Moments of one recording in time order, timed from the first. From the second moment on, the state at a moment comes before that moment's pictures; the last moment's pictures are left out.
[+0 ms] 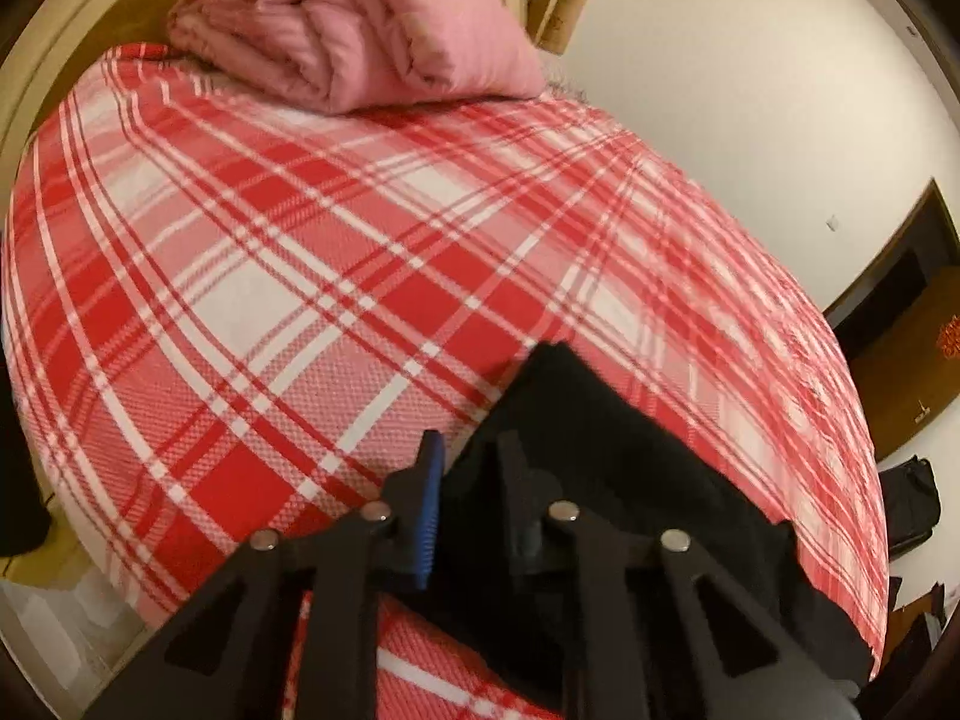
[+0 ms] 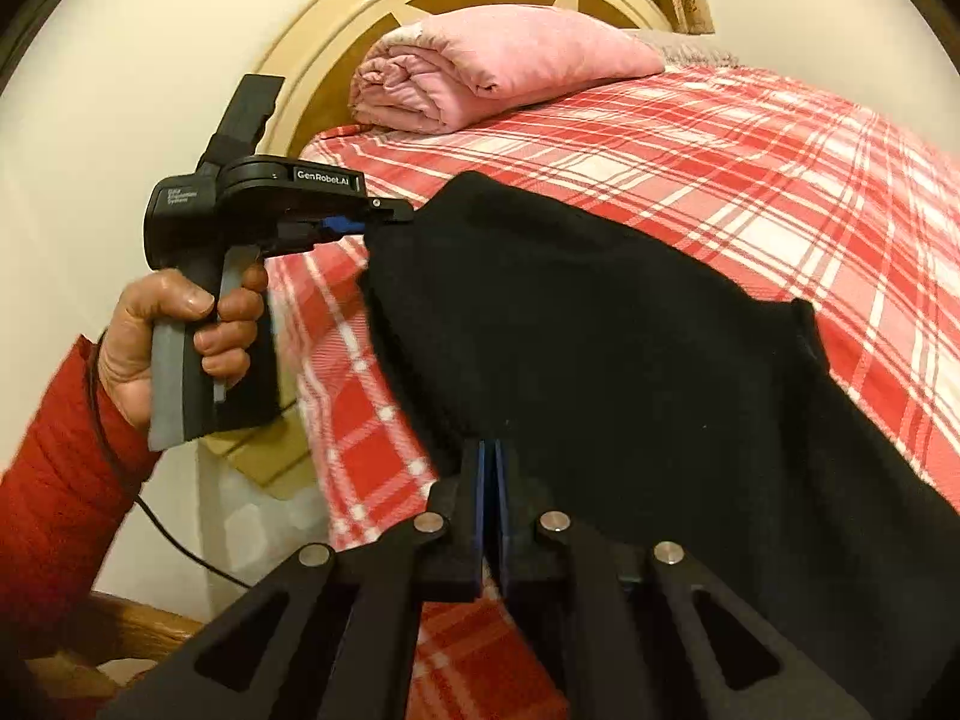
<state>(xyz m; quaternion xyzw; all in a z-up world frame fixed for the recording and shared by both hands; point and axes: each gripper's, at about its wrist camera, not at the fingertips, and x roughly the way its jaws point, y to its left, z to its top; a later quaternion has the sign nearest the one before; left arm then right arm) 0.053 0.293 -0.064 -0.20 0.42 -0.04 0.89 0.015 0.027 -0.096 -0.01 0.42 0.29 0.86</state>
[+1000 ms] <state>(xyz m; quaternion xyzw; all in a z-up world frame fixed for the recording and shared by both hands) -0.014 0.062 -0.041 0.03 0.36 -0.16 0.92 -0.175 -0.313 -0.023 0.22 0.27 -0.11 0.93</state>
